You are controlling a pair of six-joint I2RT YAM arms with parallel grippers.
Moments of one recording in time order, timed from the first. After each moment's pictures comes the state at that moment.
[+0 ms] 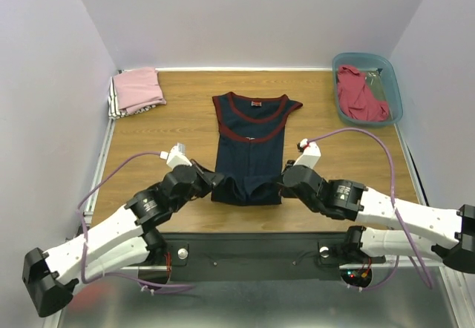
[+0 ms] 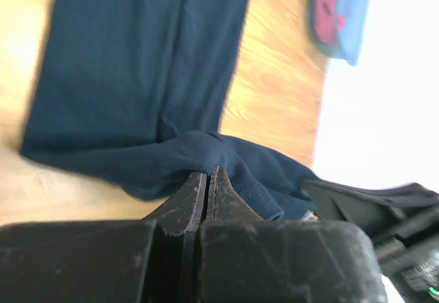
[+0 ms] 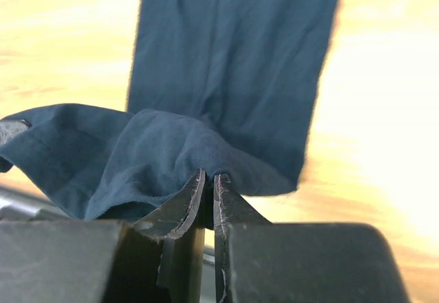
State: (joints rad) left arm -0.91 0.68 0.51 -0.33 -0.31 -1.28; right arm 1.15 0.98 0.78 -0.52 0.61 0.99
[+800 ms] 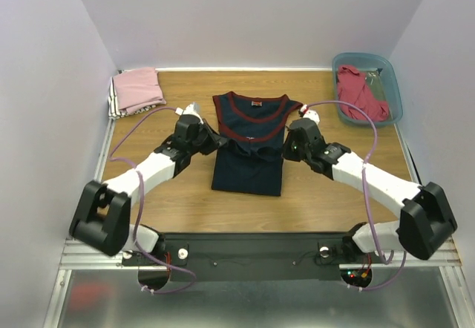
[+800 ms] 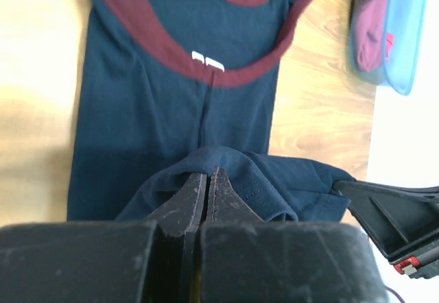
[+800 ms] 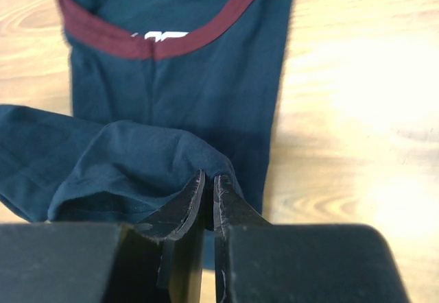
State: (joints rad) left arm -0.46 1.32 0.75 0.05 0.11 -0.89; right arm 0.65 1.30 0.89 -0.30 0.28 0.70
